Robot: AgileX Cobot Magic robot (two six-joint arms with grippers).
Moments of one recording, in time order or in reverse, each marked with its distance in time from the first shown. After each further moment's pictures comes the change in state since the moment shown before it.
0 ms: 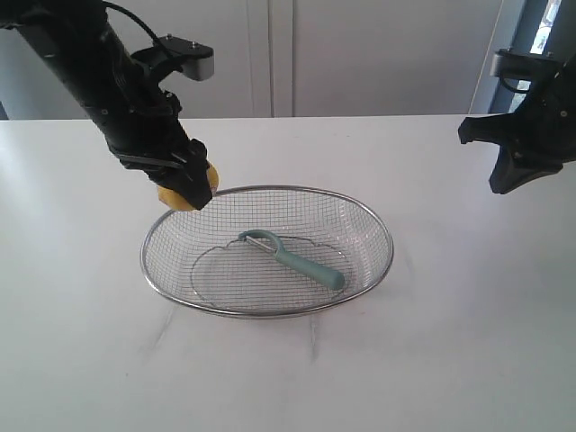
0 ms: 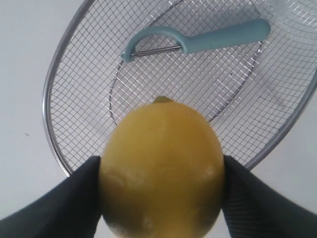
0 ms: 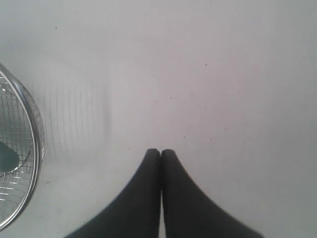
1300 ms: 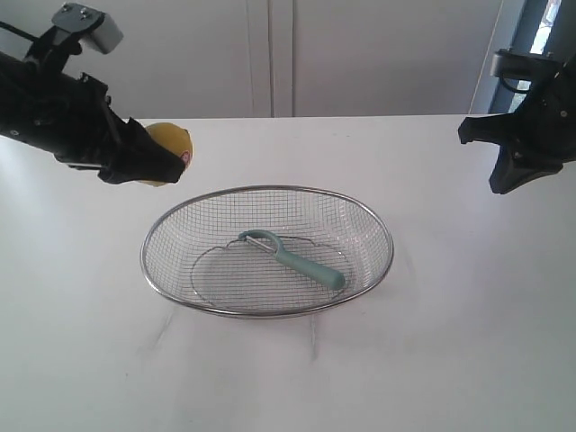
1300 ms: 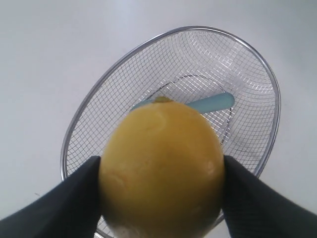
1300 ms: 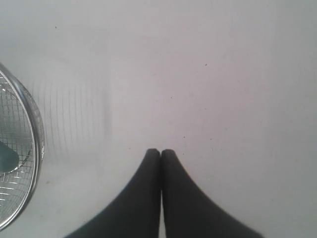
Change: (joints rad) left arm 0.201 -0.294 0.421 -0.537 -0.332 0.563; right arm 0.000 0.000 0.000 0.000 0.000 0.000
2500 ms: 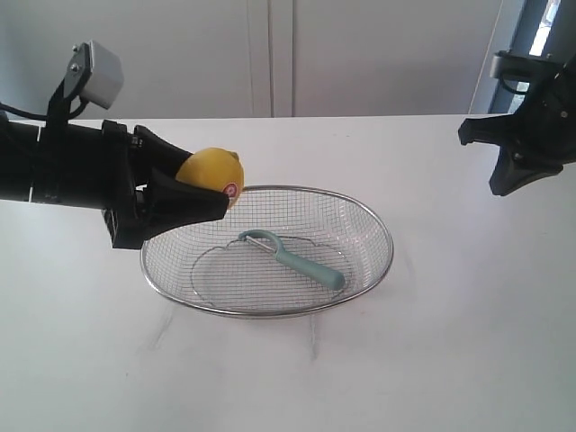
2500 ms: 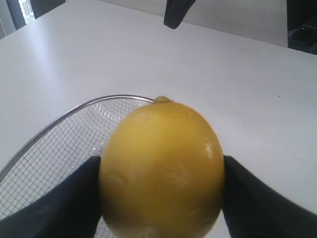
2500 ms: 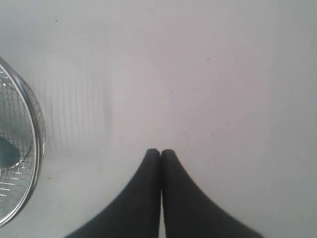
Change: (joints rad) left arm 0.000 0.000 0.278 -0.693 0.108 0.887; right arm 0.000 0.000 0.000 0.002 0.012 0.000
